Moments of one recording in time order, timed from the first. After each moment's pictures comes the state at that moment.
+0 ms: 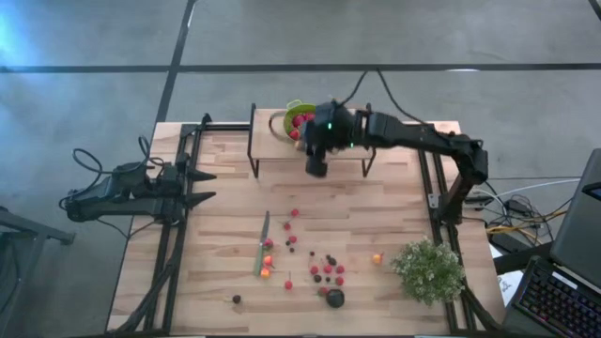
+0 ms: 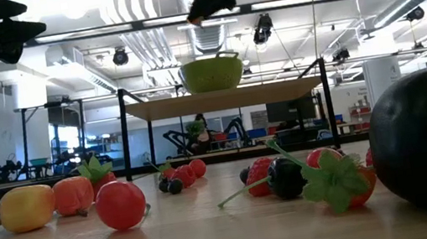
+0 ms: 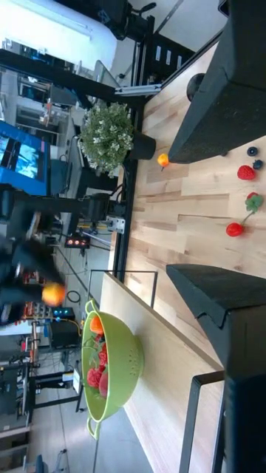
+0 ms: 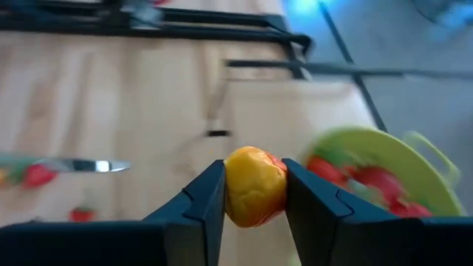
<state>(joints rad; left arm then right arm) 0.02 0.10 0.45 -0.47 -0.09 -0.09 -0.24 1.75 1.78 -0.70 0.05 -0.16</state>
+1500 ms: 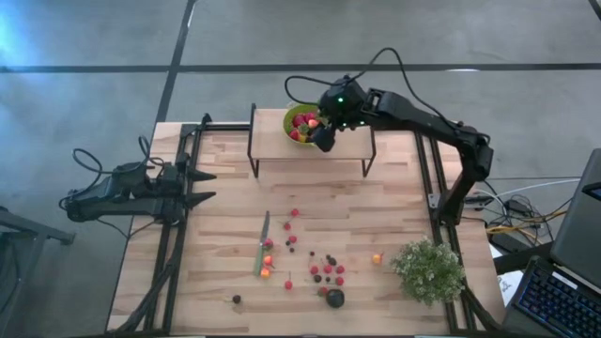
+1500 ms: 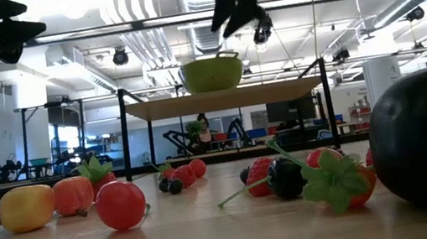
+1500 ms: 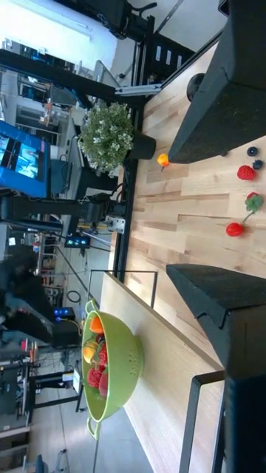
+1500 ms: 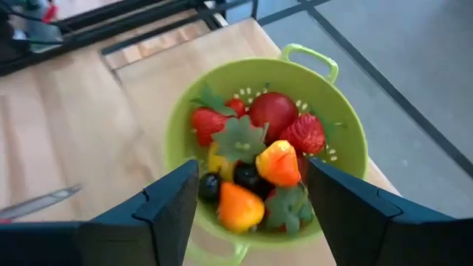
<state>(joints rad) 0.02 0.10 0.45 -0.46 -0.09 -0.09 -0.40 1.73 1.80 -0.83 0.07 0.09</state>
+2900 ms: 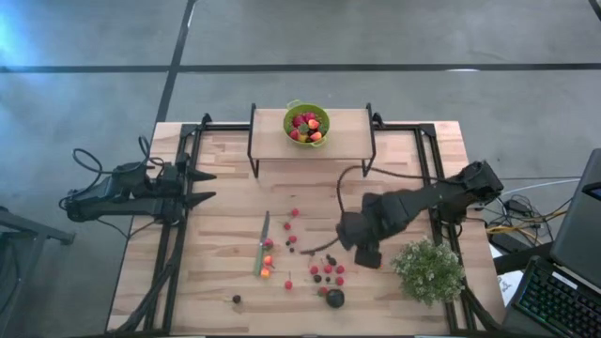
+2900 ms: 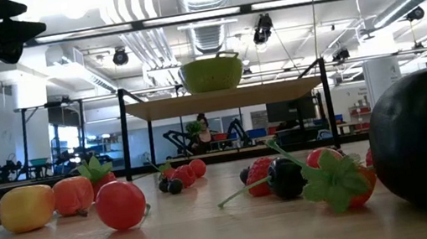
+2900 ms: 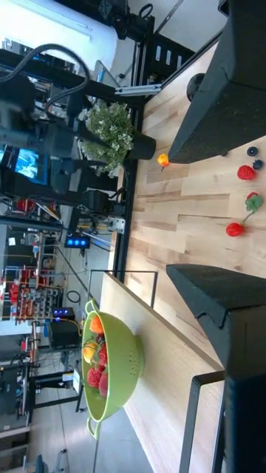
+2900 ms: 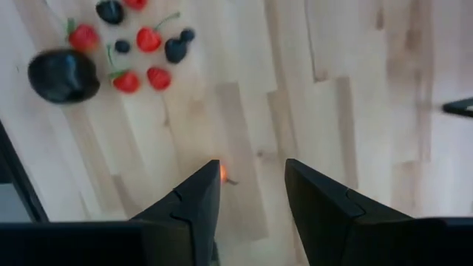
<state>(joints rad) 0.02 0.10 0.45 -0.46 -0.09 -0.09 0.37 1.72 1.69 -1.46 0.07 0.59</state>
